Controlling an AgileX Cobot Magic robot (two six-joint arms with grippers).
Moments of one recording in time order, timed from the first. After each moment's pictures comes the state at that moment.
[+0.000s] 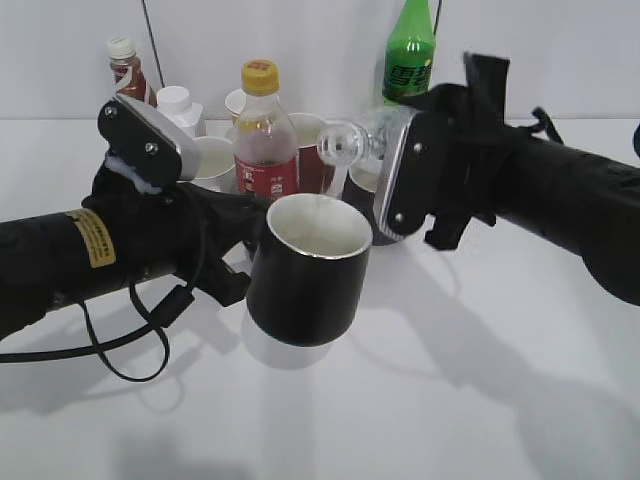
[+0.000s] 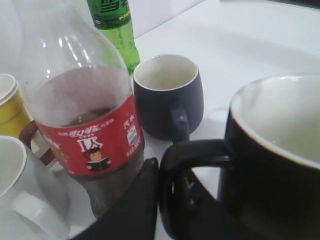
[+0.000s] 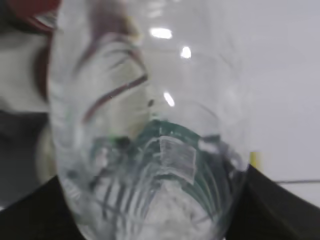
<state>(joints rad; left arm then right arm) -0.62 1.62 -0.55 0.25 -0.63 -0.03 0.59 1.63 -0.66 0.16 -0.68 -1.40</state>
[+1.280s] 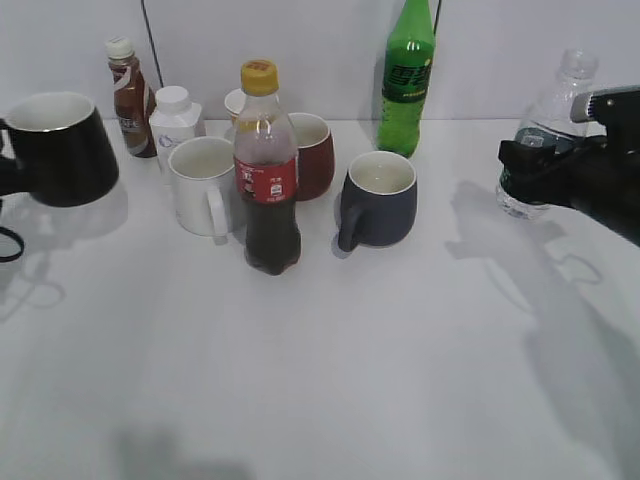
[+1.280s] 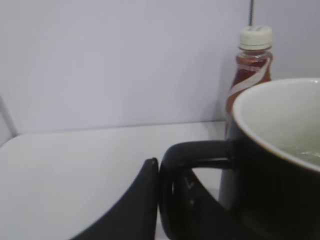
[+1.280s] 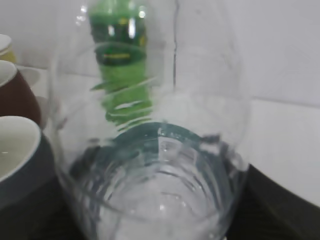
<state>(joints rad) -0.02 1.78 -0.51 -0.09 -1.05 0.11 0.08 1.87 -0.61 -0.26 -0.96 0.13</state>
